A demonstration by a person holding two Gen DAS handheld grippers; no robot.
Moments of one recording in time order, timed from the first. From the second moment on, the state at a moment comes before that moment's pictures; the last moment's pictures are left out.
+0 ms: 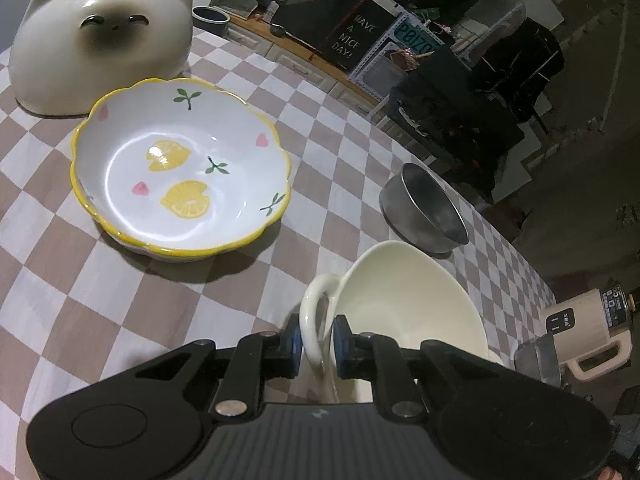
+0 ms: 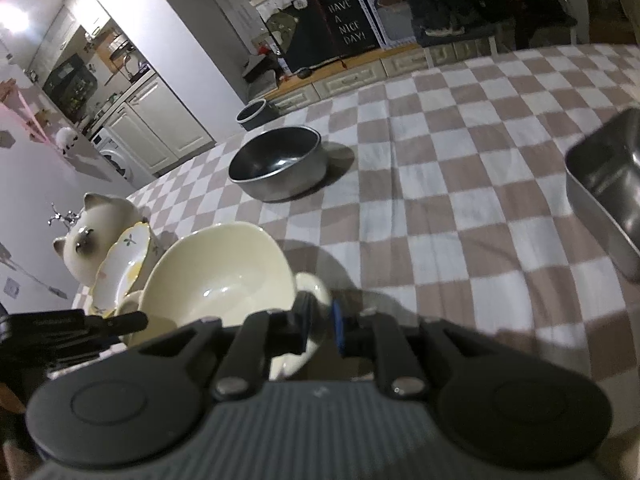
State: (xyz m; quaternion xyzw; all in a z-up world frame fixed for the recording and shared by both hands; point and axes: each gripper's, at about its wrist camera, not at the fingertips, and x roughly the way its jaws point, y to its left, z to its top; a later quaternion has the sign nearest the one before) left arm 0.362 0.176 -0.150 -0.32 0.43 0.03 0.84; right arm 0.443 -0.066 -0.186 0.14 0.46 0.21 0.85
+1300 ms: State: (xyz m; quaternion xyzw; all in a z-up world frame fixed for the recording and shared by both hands) left arm 0.384 0.162 -0.160 -0.25 0.45 0.01 0.86; right arm 0.462 -0.046 -0.198 0.10 0.47 0.23 0.85
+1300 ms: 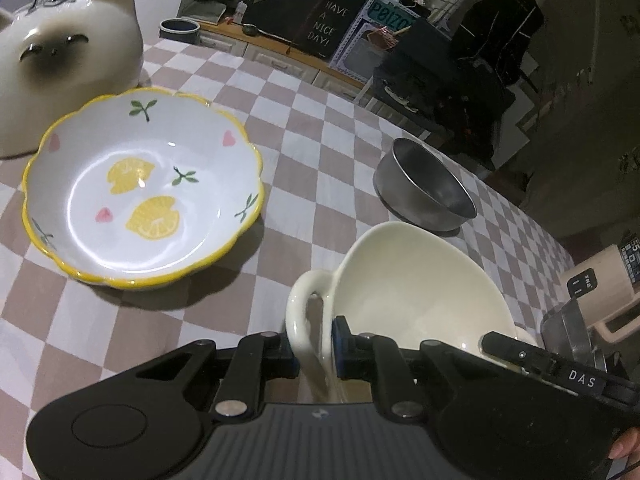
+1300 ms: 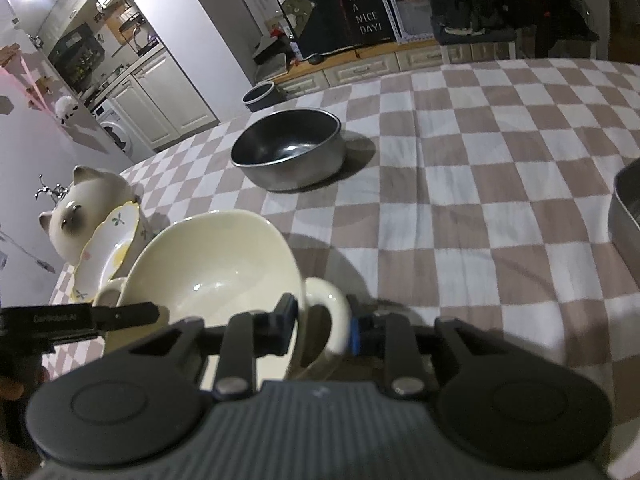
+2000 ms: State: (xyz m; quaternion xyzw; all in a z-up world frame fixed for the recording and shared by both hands) left arm 0.322 0.158 -0.061 -0.25 0.35 -0.01 0.90; right arm 0.401 -0.055 -0.114 0.10 0.39 0.25 0.88
